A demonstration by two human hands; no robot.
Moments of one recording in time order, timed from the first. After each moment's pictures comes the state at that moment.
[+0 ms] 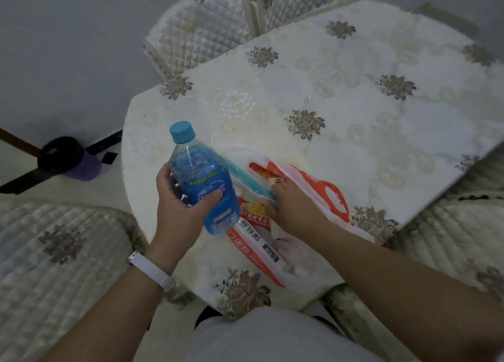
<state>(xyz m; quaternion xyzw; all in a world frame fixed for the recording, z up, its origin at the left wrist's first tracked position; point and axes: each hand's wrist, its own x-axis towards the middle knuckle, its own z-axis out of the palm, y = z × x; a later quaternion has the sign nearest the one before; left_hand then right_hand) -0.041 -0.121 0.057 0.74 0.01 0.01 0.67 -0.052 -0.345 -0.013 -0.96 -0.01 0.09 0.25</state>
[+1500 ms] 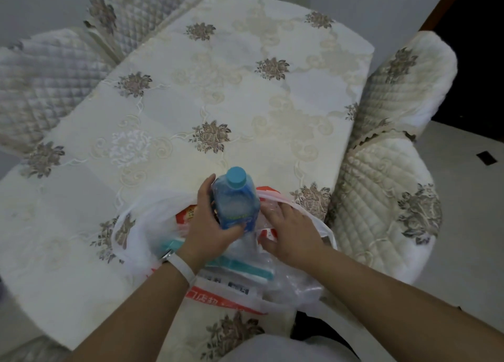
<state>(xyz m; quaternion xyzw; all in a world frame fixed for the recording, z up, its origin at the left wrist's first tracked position) 0.011 -0.259 -0.008 0.73 -0.27 -0.29 0.55 -0.130 -0.404 -0.054 -0.95 0.22 0.10 0.19</state>
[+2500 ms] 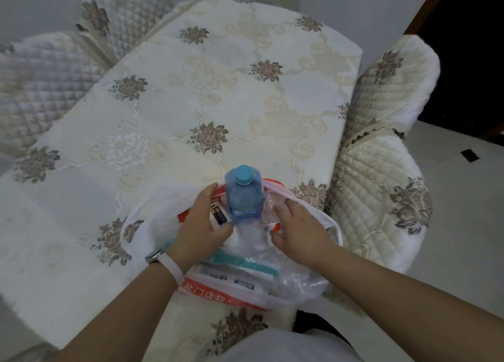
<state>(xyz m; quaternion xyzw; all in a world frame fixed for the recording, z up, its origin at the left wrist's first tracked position) 0.028 -0.234 -0.011 0.81 -0.34 -0.26 0.41 -0.143 -0.401 -0.033 -0.95 0.25 0.09 0.17</state>
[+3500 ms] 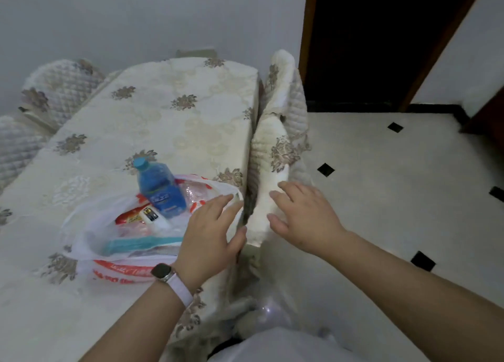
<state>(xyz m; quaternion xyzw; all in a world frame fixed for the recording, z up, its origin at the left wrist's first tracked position) -0.201 -0.265 0.051 0.72 -0.66 0.01 0.20 -0.390 -0.398 0.055 -0.94 0.32 -0.14 0.04</state>
